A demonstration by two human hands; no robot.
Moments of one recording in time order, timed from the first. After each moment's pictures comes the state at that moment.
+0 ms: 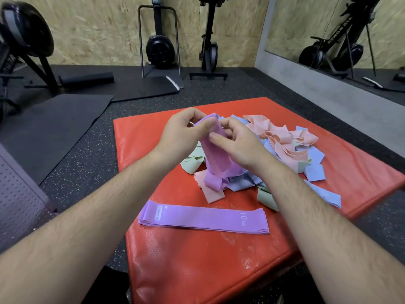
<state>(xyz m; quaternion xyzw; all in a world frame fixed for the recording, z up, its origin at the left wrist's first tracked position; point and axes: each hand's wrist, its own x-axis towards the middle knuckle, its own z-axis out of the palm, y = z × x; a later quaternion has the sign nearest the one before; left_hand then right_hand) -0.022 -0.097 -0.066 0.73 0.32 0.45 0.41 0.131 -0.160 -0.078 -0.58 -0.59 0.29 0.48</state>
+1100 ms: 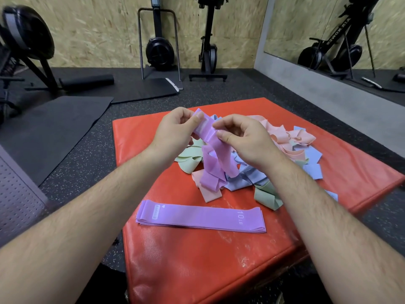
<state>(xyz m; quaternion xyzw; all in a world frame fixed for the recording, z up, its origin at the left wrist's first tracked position) -0.022 -0.097 -0.064 0.67 0.37 0.45 0.46 0.146 -0.173 -0.068 -0.56 -0.62 0.22 0.50</state>
